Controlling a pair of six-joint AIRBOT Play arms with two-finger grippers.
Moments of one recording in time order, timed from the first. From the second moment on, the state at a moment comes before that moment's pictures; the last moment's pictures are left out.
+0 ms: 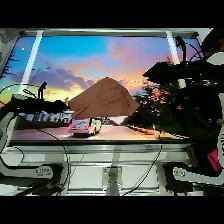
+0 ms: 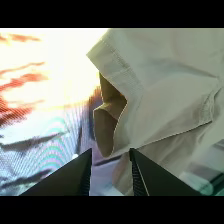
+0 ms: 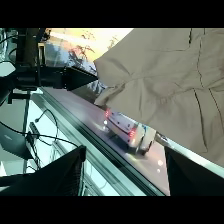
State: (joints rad) left arm 0.33 -1.53 0.93 0.73 -1.12 -0.85; right arm -0.09 -1.39 1.44 -0.59 1.42 1.29
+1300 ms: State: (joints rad) left arm 0.31 -1.56 0.93 0.27 -1.13 -0.83; right arm -0.09 -1.62 1.22 -0.85 1.34 1.36
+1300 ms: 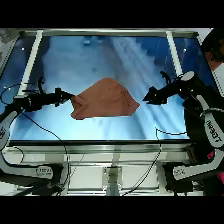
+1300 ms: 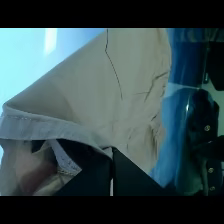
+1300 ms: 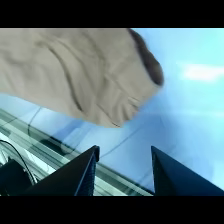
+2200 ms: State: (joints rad) left arm 0.31 -1.56 0.93 0.25 -1.19 -0.83; right arm -0.04 -1.74 1.15 -0.74 1.18 1.37
